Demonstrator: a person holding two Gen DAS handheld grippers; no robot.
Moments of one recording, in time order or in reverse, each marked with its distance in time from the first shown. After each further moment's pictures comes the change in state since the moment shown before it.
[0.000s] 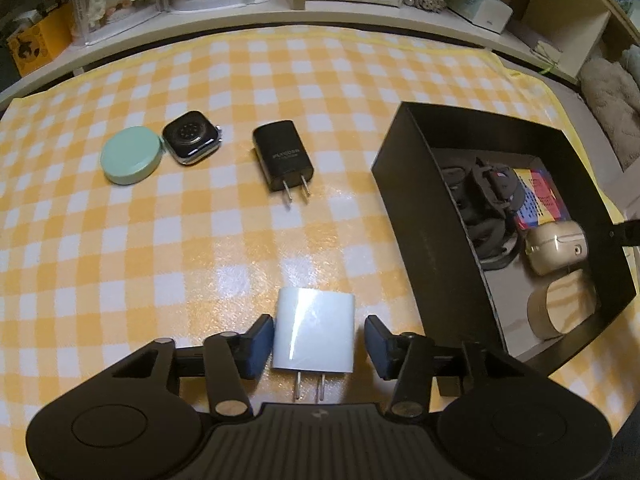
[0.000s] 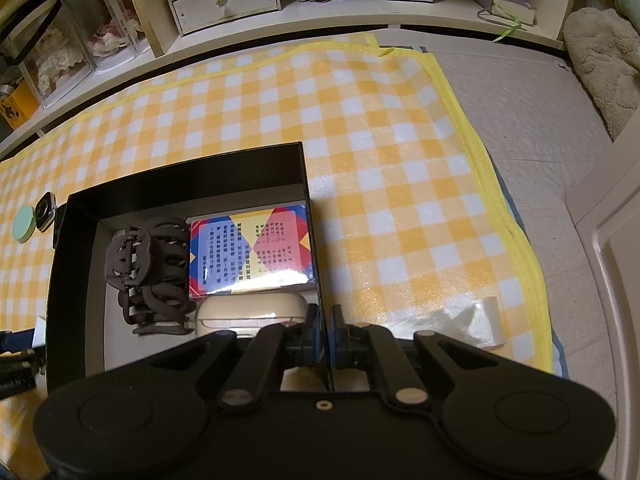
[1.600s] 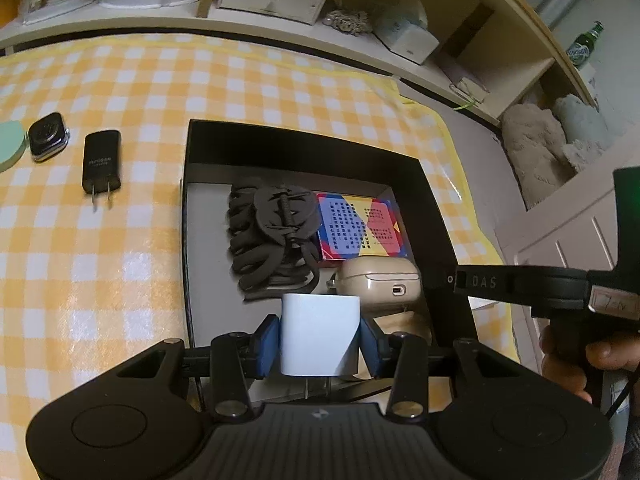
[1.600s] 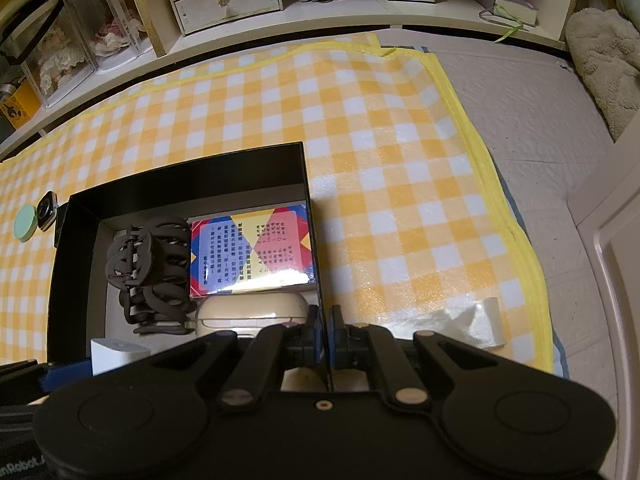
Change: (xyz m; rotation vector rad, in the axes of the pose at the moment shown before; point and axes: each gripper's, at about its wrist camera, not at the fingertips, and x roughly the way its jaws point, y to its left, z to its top) left arm -0.009 -0.092 0.013 -0.137 -0.033 -0.287; right arm 0.000 0.001 0.000 -0.006 0.000 0.004
